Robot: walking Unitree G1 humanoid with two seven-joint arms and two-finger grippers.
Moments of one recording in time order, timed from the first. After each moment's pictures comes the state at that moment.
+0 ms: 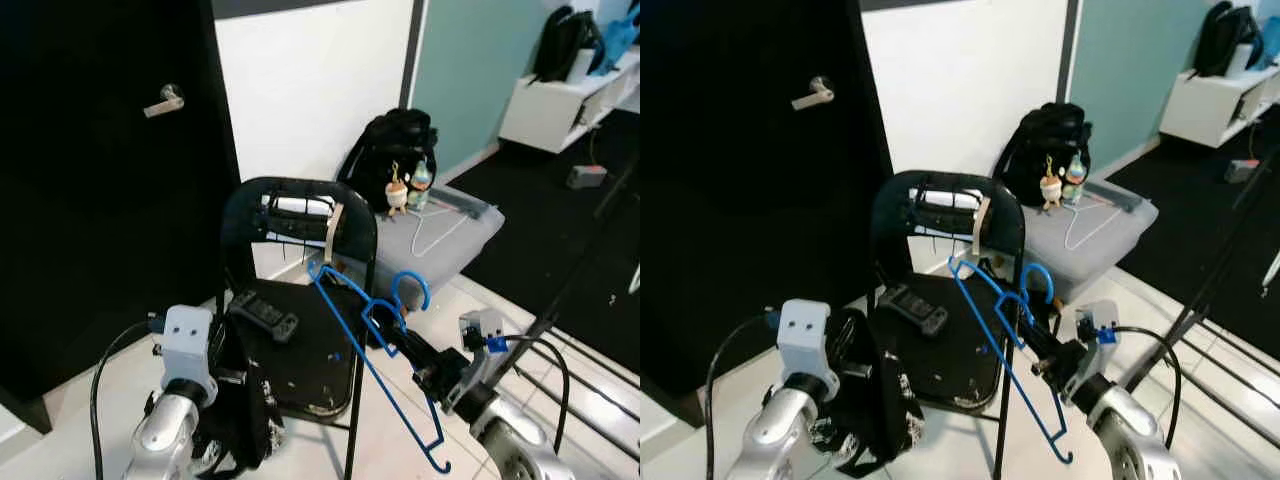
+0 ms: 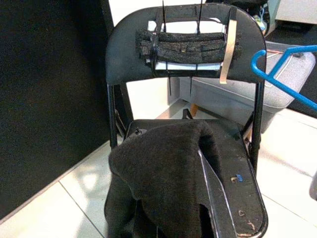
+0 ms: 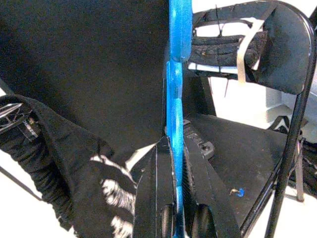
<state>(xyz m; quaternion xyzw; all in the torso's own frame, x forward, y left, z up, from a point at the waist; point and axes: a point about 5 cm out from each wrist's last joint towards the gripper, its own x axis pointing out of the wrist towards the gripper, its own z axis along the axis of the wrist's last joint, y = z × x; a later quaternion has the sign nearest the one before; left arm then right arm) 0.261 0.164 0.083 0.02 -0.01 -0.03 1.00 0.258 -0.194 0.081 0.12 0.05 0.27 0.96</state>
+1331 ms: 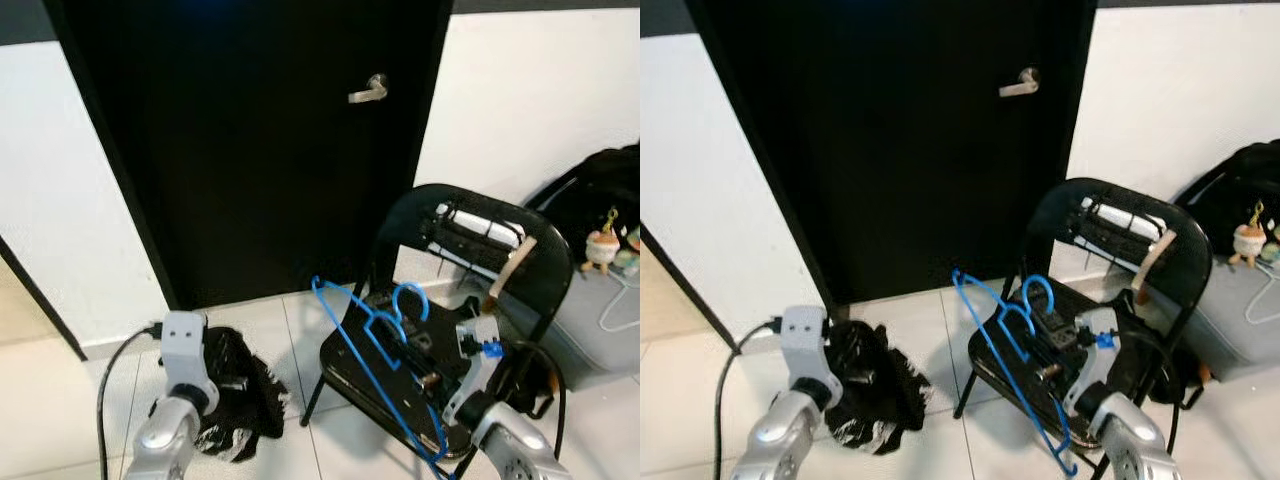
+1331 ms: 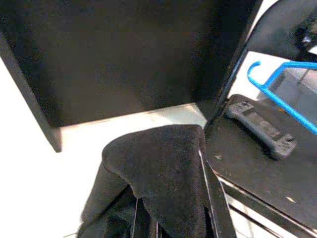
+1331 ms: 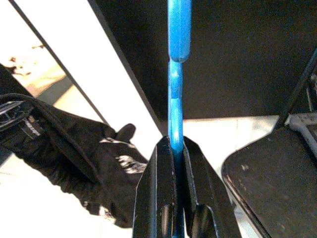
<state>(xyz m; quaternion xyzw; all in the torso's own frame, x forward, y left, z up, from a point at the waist) 0.270 0.158 0.059 -0.06 0.04 -0.06 1.00 0.257 -0.205 0.060 0.13 0.09 0.25 0.96</state>
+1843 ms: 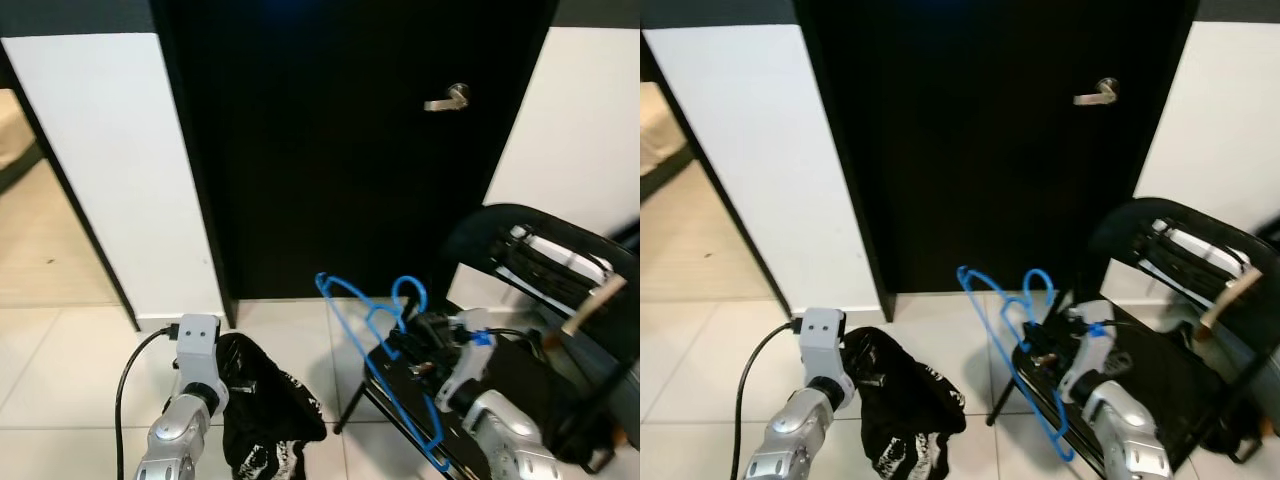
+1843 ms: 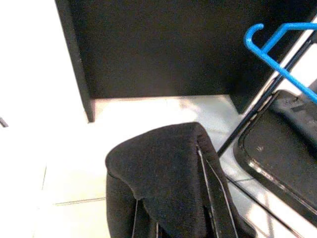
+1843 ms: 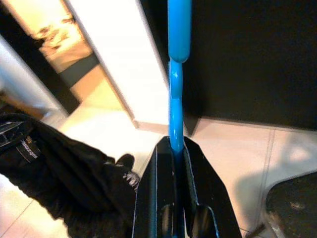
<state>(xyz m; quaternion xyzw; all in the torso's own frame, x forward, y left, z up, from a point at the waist) 0.277 0.156 0.035 -0.07 0.09 -0.07 0.99 0.276 -0.197 0.054 0.11 0.10 0.23 0.96</state>
